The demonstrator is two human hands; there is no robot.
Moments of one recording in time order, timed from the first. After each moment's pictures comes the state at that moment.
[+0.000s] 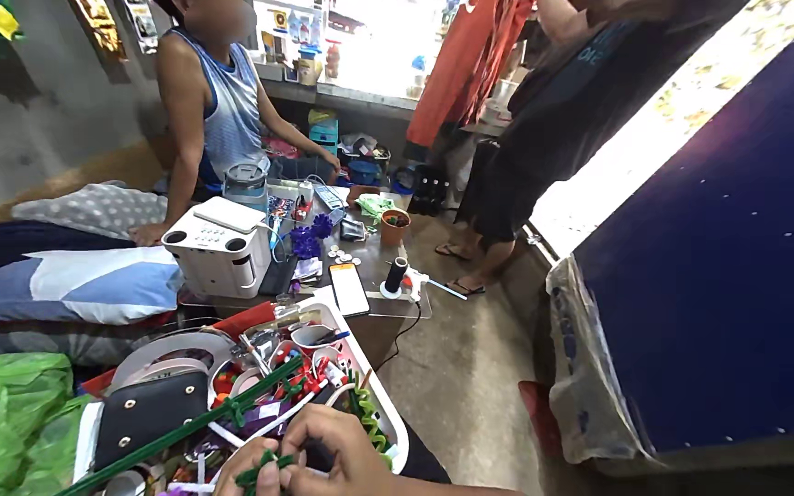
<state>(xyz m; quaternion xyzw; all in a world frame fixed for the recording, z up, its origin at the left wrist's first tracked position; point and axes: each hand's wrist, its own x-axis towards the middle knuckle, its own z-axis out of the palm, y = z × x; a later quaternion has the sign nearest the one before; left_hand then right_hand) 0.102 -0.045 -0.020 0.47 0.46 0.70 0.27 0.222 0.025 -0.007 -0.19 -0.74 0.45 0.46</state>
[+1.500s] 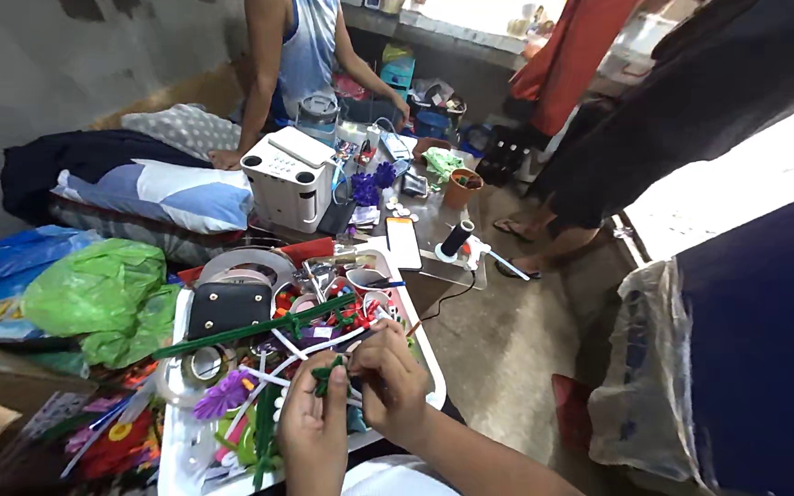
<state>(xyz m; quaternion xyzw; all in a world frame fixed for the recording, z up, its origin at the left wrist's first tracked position) 0.121 -0.045 -0.016 0.41 0.52 0.71 0.26 0.215 0.035 -0.028 -0.20 -0.78 0.16 0.57</state>
